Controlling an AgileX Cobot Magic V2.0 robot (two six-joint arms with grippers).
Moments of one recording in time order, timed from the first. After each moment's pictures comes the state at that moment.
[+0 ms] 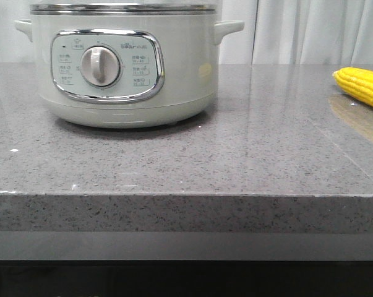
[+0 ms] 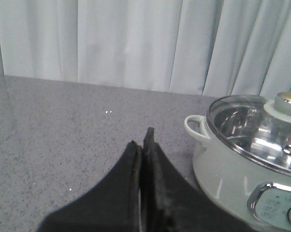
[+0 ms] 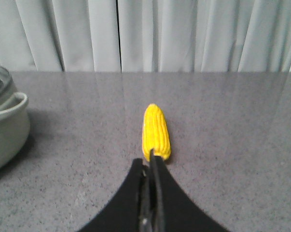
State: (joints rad) left arm 0.00 0.42 -0.73 -0.01 0.53 -0.06; right arm -0.01 0.37 -0.65 0.01 0.52 0.06
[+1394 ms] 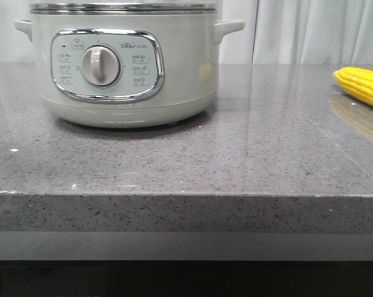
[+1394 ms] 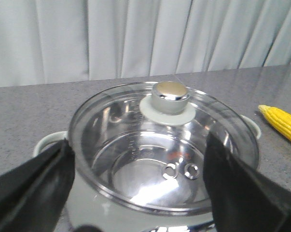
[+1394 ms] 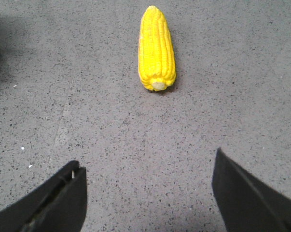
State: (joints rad) left arm -0.44 0.98 -0.87 -0.01 0.16 -0.06; right arm -0.01 0.66 -0.65 0.01 0.56 0.06
